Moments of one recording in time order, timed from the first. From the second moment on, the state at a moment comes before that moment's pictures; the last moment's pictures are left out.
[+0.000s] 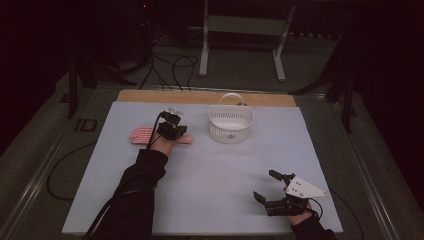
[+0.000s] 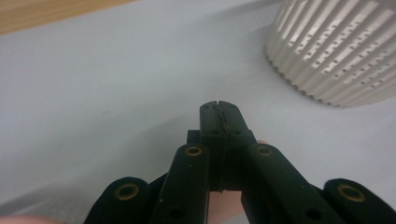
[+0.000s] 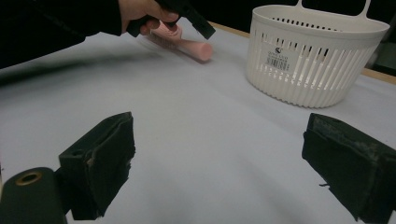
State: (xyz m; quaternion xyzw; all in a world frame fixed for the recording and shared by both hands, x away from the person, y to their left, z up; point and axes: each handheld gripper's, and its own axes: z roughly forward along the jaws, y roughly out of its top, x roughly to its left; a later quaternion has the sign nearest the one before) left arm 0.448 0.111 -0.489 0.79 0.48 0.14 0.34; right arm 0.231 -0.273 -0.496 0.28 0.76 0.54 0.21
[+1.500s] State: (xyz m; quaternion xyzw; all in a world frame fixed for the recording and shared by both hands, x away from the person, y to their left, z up) left arm 0.418 0.122 -0.499 0.83 0.48 0.08 0.28; right arm 0.230 -0.272 -0.495 0.28 0.76 0.54 0.21
